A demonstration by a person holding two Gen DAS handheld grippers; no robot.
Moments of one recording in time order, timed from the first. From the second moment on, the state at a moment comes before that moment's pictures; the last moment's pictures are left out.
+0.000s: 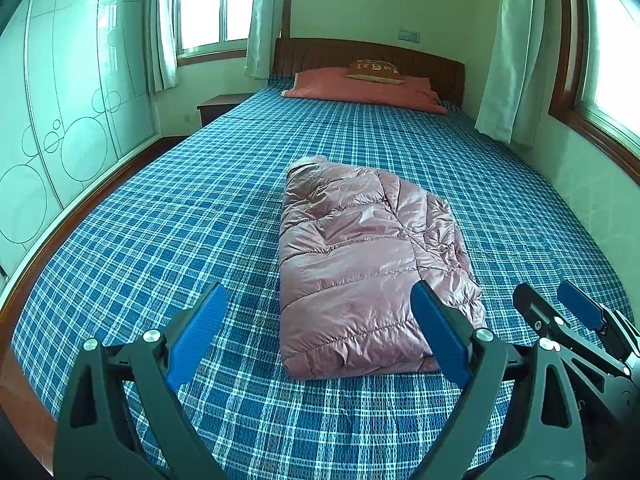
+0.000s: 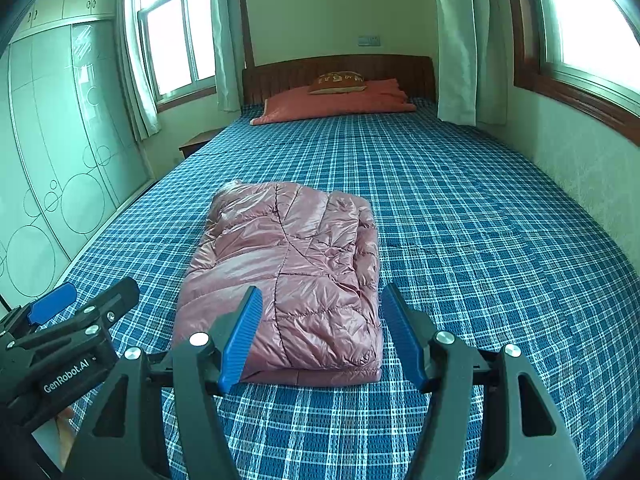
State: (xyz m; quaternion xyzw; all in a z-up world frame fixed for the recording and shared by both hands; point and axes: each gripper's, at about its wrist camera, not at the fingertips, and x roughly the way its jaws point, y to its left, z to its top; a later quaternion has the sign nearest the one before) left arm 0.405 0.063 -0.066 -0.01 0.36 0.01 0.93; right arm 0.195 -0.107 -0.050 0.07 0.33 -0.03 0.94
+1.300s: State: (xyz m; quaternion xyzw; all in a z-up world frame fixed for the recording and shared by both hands) left arm 0.409 0.064 -0.070 0.01 0.36 0.00 0.93; right arm 0.203 -0.102 -0.056 0.06 0.33 -0.03 0.94
